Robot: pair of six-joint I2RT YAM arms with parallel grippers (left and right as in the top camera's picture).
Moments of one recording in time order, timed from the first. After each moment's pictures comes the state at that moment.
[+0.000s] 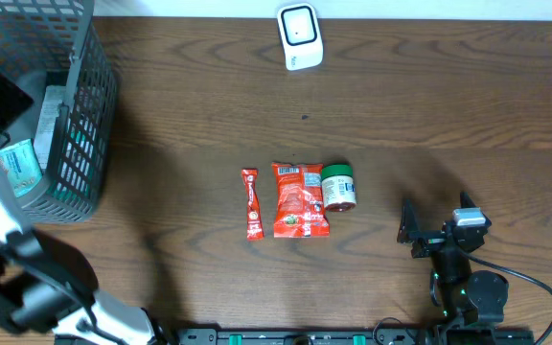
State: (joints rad) left arm 0.55 1.81 1.79 -1.04 -0.19 -0.33; right arm 0.00 0.02 0.01 -0.06 -0.10 0.03
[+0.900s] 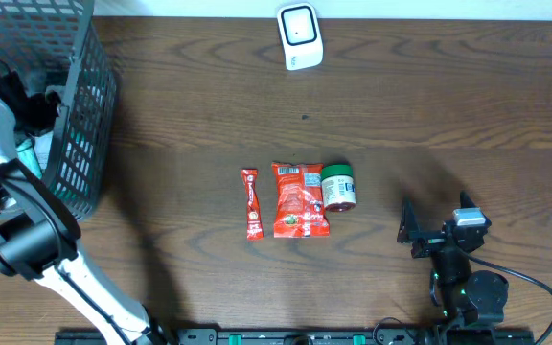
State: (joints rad) left arm 0.56 2.16 1.79 -0.83 0.09 0.05; right arm 0.00 0.02 0.01 -0.06 -0.10 0.03
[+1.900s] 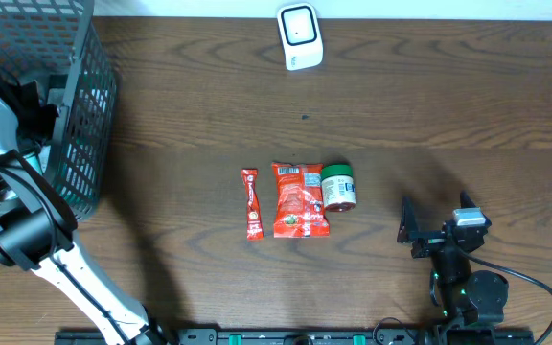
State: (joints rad) left arm 0.58 2.25 1.81 -0.87 0.17 0.17; right arm 0.00 0.02 0.01 -0.06 -0.10 0.03
